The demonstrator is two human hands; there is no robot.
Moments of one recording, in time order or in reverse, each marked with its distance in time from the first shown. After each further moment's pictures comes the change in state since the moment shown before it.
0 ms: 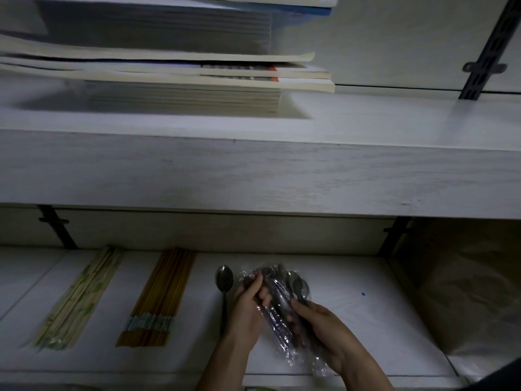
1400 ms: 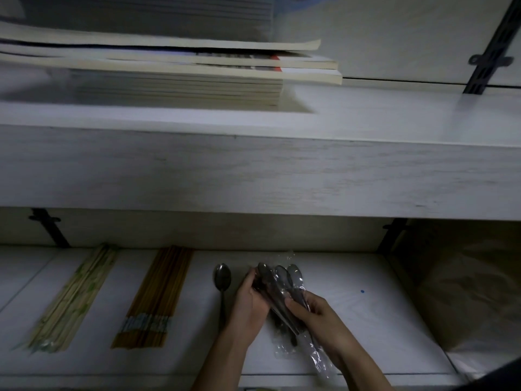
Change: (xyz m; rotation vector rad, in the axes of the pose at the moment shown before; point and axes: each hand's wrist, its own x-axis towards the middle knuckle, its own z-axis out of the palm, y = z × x) left_hand 0.002 0.006 0.014 -0.128 -0.130 -0.172; right_hand 0.007 0.000 -0.001 -0.396 -0.066 -0.318
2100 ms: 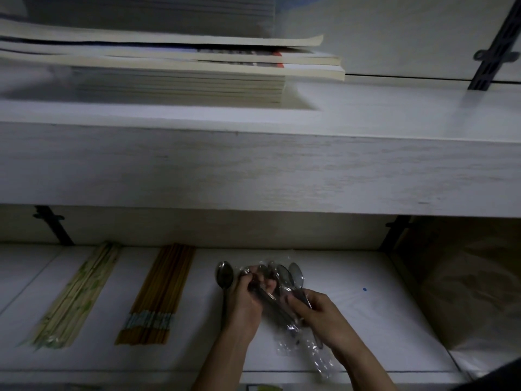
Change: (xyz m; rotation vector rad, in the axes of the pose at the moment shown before) left_hand 0.008 0.000 -0.017 0.078 0.204 0.221; right_hand 0.002 0.000 -0.002 -0.253 0.063 0.005
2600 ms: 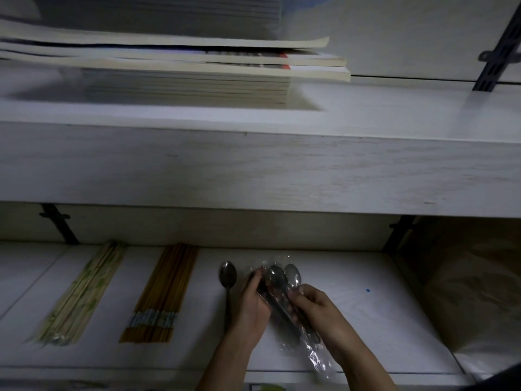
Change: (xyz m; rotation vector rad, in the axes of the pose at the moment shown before) left_hand -0.011 0.002 -0.001 0.142 -0.010 -0.031; right_hand -0.002 -0.015 0.008 0.230 -0.039 0.097
